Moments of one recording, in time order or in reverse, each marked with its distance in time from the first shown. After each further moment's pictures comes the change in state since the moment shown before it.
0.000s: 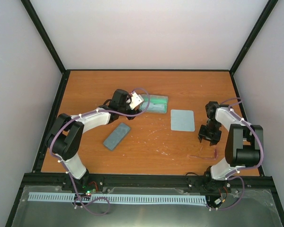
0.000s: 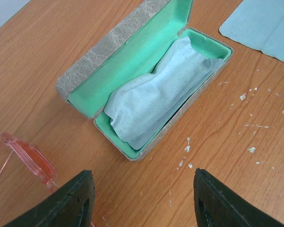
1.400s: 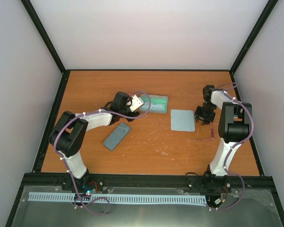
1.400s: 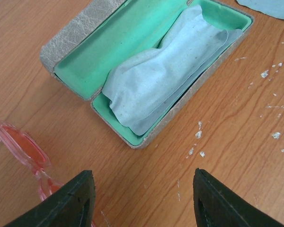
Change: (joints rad) left arm 0.000 0.050 -0.035 0.056 -0.039 0.022; right arm 0.000 0.383 0.375 0.131 -0.081 0.038
